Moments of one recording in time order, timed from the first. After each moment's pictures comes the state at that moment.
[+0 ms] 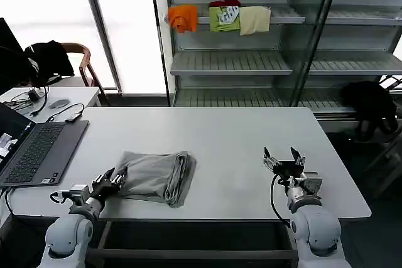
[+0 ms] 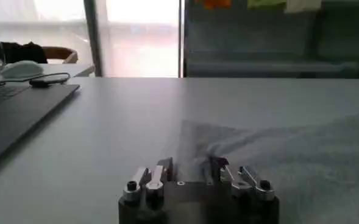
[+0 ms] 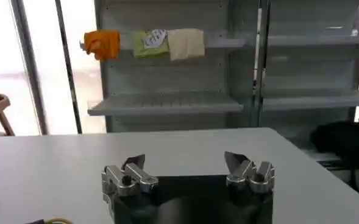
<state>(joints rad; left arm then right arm) 1.17 -1.29 -0.70 -1.75 -0.25 0.52 0.19 -1.14 1.45 0.57 2.01 0.16 -0.54 0.03</state>
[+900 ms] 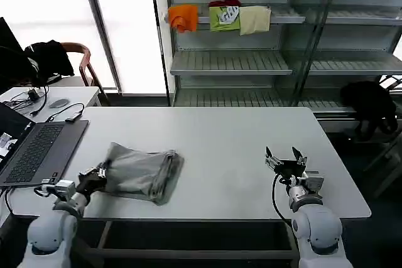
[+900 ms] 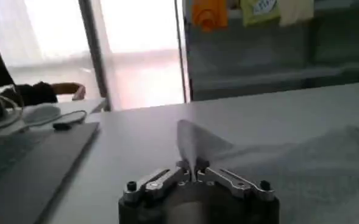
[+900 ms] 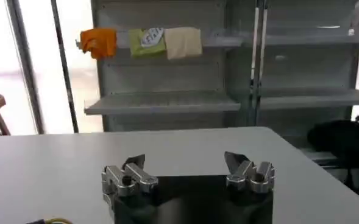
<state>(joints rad) 1.14 -1.23 -0.78 -1.75 -0.15 0.42 0.29 -1.13 1.45 0.58 1.99 0.16 -0.53 0.03</state>
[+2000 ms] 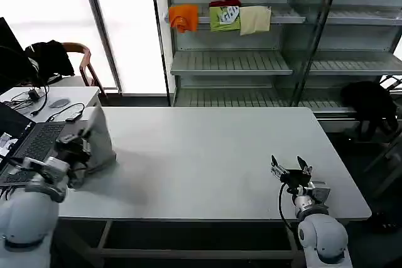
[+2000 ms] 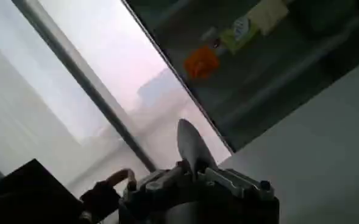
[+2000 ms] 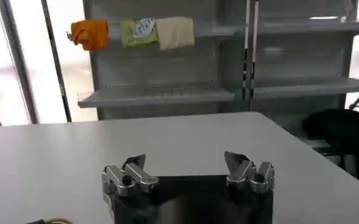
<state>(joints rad) 1.14 -1.14 -0.75 -2.11 0.22 0.55 0.35 -1.20 1.42 0.63 1.96 0.21 -0.47 0.01</state>
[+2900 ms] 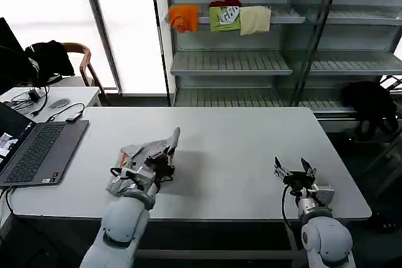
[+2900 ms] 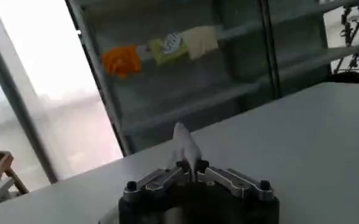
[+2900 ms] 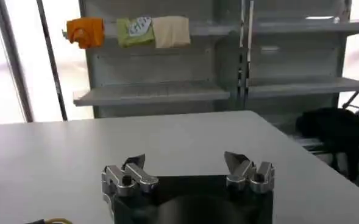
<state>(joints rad) 1.04 -1.36 -0.29 -1.95 0.07 0.57 0.09 -1.22 1.42 0.63 1.99 0.20 -0.49 0.02</state>
